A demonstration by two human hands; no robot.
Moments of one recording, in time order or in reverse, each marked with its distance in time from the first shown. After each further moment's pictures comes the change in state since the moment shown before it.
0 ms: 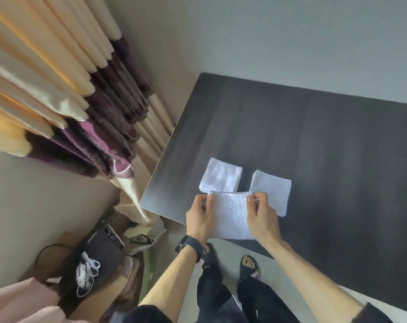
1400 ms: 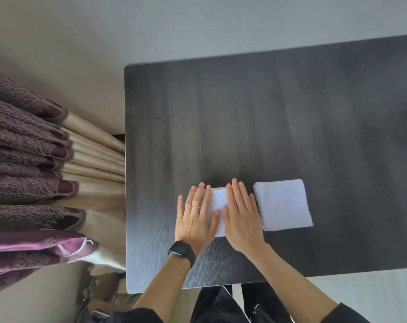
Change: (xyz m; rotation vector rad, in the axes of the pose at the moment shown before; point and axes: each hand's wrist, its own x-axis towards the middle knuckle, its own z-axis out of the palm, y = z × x) left_hand 0.225 -0.042 0.029 0.935 -0.357 0.917; right_hand 0.125 0.008 0.131 -0.568 0.176 0.047
